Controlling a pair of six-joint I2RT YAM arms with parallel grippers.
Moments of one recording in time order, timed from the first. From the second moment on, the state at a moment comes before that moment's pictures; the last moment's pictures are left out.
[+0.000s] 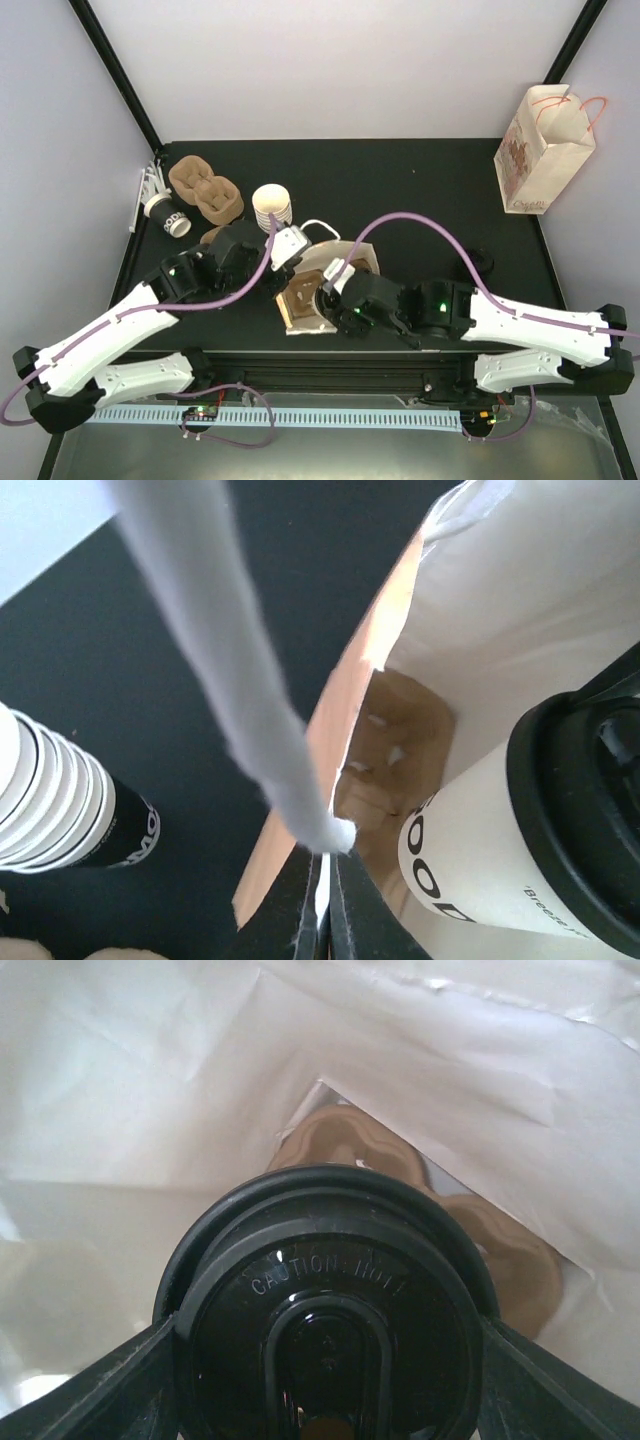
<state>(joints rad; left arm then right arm) -0.88 1.00 1.15 -0.82 -0.02 0.04 1.34 1.18 1.23 -0.91 0.32 0.24</state>
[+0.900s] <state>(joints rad) -1.23 0.88 0.90 -0.53 -0.22 0.10 1.70 1.19 0.87 -0.69 0.88 0.46</state>
